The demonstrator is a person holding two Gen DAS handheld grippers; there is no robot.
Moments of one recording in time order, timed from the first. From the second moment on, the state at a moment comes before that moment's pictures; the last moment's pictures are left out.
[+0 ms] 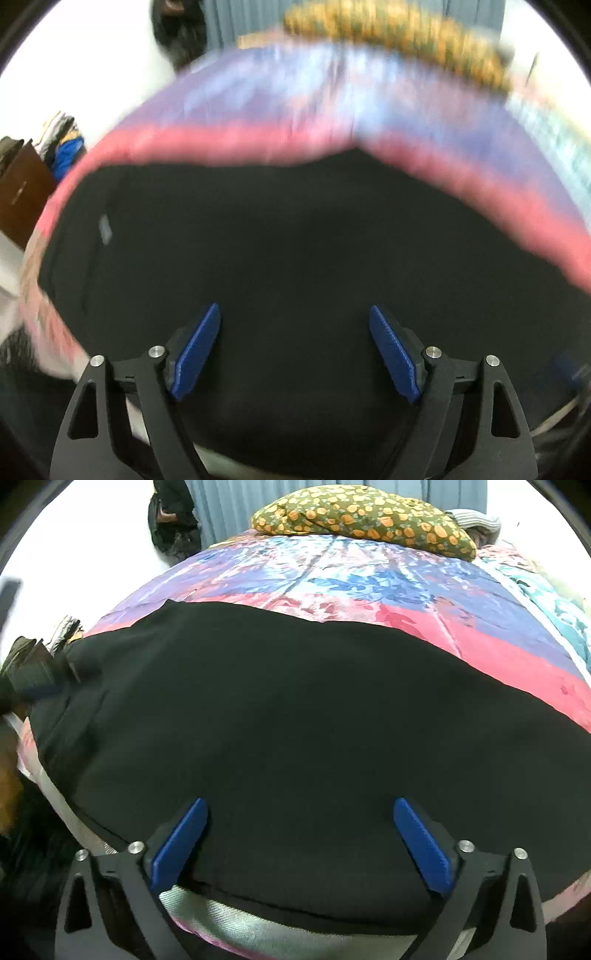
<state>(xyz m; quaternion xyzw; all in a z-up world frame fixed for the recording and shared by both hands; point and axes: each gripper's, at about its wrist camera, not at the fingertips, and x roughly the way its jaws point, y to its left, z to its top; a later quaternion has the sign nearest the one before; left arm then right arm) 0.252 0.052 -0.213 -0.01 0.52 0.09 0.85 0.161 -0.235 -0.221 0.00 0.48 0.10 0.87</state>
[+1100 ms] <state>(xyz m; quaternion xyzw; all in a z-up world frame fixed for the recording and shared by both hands) 0.294 0.177 -0.221 -0.04 0.51 0.19 0.83 0.162 -0.232 -0.222 0.00 0.48 0.11 0.87</state>
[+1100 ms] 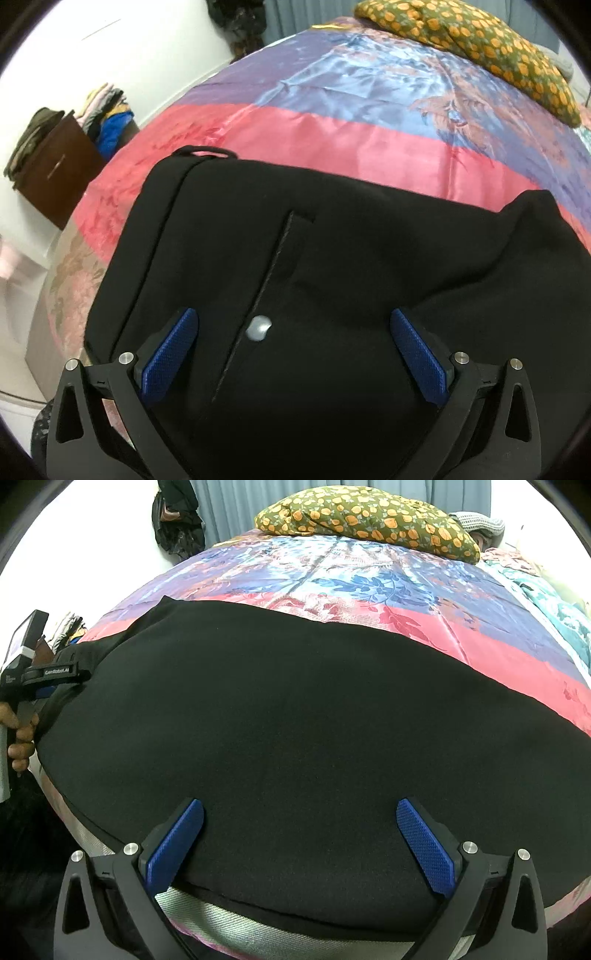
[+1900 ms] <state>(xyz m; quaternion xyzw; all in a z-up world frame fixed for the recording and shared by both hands) 0.246 0.008 -0.220 0.03 0.52 0.03 0.85 0.159 -0.240 -0.212 0.00 0.47 0.12 0.87</state>
